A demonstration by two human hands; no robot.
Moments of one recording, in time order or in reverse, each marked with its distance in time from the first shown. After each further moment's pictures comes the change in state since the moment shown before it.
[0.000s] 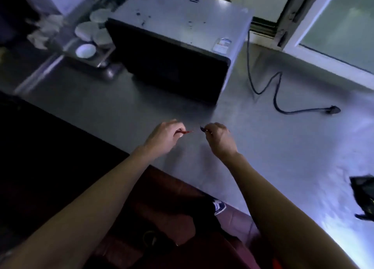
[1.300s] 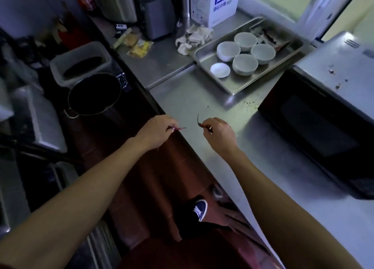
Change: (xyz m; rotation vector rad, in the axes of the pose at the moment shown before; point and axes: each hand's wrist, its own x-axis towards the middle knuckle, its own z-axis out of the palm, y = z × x) left_hand -0.143 -0.326 -0.268 0.125 0.200 -0.427; right_hand 0.168 -0.397 0.179 0.110 -0.185 -0.442
